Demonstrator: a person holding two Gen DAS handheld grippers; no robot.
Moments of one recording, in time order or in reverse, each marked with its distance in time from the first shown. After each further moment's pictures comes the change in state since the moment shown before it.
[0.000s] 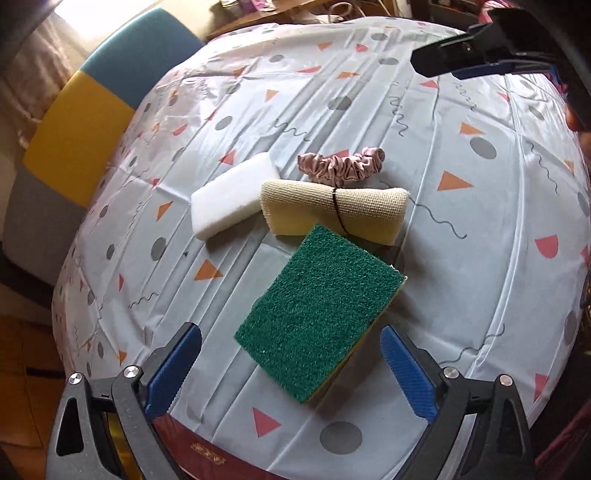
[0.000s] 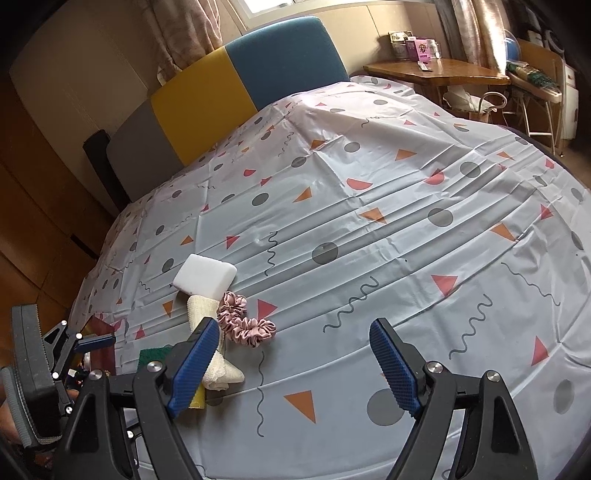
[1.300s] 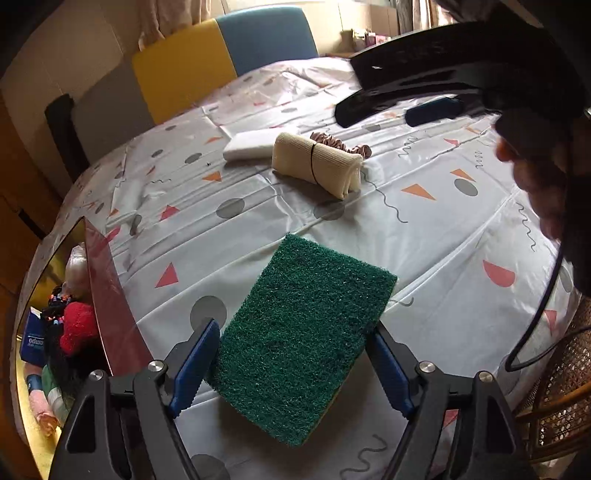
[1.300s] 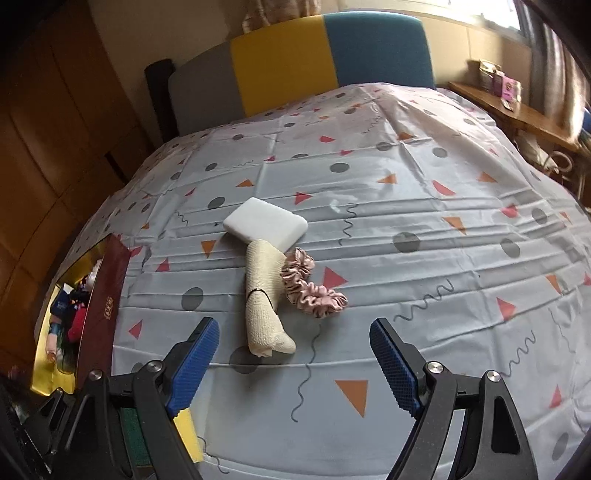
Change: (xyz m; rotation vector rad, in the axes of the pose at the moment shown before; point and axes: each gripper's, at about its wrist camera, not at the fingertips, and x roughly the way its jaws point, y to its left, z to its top) left arm -0.044 -0.091 -0.086 -0.555 -0.171 0.070; right arm 0.025 0.071 -0.028 -0.349 0.076 0.062
